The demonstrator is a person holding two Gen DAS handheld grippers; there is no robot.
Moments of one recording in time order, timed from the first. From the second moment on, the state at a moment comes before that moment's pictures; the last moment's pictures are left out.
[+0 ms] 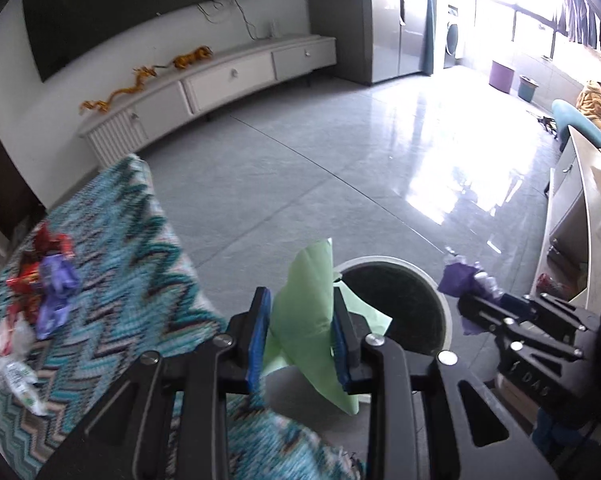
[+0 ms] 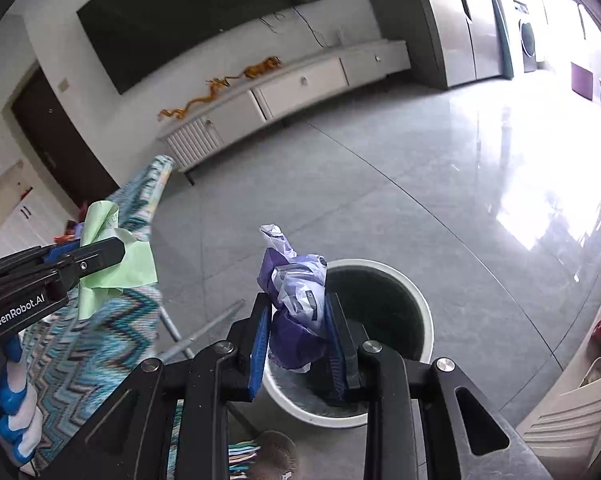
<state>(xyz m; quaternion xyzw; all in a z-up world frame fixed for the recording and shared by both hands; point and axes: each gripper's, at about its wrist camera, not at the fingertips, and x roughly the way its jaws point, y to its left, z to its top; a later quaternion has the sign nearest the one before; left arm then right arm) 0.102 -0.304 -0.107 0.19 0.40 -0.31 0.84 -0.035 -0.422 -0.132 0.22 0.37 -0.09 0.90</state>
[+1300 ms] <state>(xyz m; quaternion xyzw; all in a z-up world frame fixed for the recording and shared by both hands) 0.069 -0.200 -0.019 0.14 0.27 -0.21 0.93 -0.035 -0.375 -0.047 0.19 0.32 -0.09 0.93</state>
